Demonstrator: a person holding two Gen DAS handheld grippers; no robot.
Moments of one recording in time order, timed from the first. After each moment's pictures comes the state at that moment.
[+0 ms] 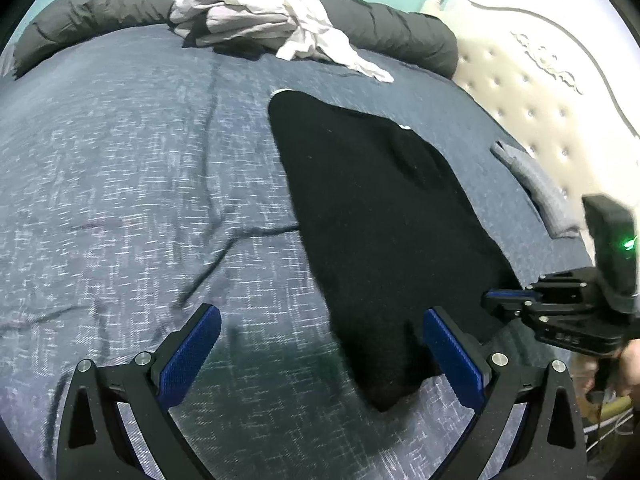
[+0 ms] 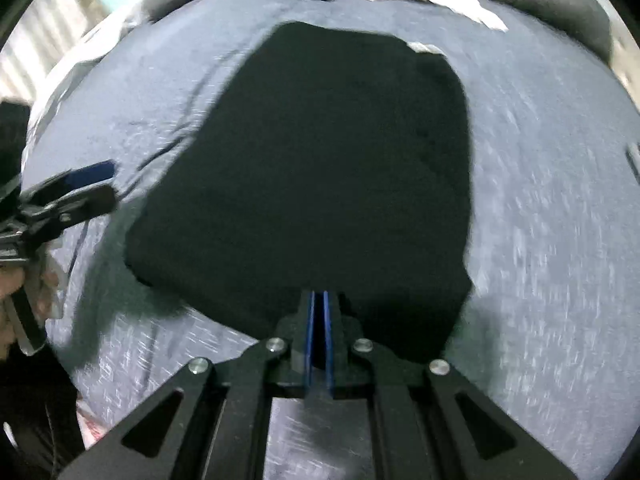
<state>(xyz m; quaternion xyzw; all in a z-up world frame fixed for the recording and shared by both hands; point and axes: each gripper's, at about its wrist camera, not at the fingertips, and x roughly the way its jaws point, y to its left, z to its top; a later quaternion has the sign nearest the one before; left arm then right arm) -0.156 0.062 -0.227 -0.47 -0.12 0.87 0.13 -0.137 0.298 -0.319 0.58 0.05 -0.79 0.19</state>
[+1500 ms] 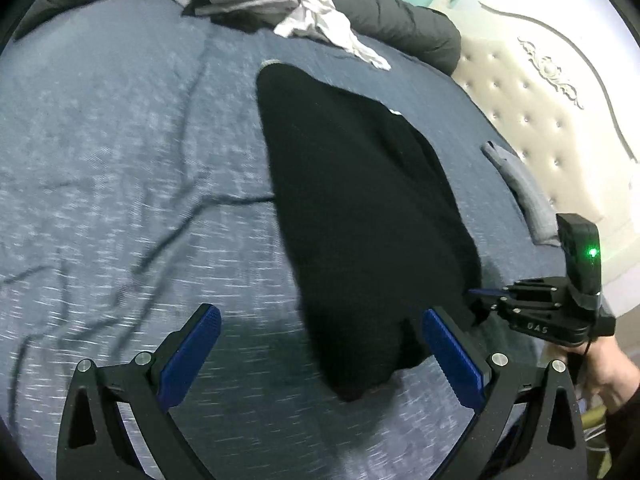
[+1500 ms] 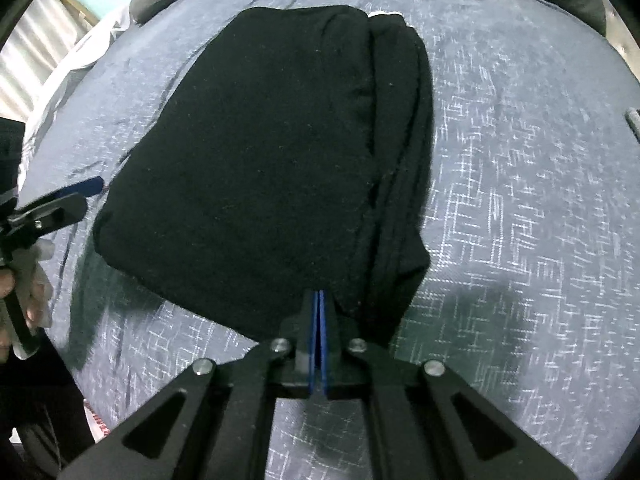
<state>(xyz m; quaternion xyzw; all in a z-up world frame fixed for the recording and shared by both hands) -0.158 0.076 -0.235 -0.50 -0.17 0.84 0.15 -0.144 0.338 -0.326 0.60 0.04 -0.78 0.20</state>
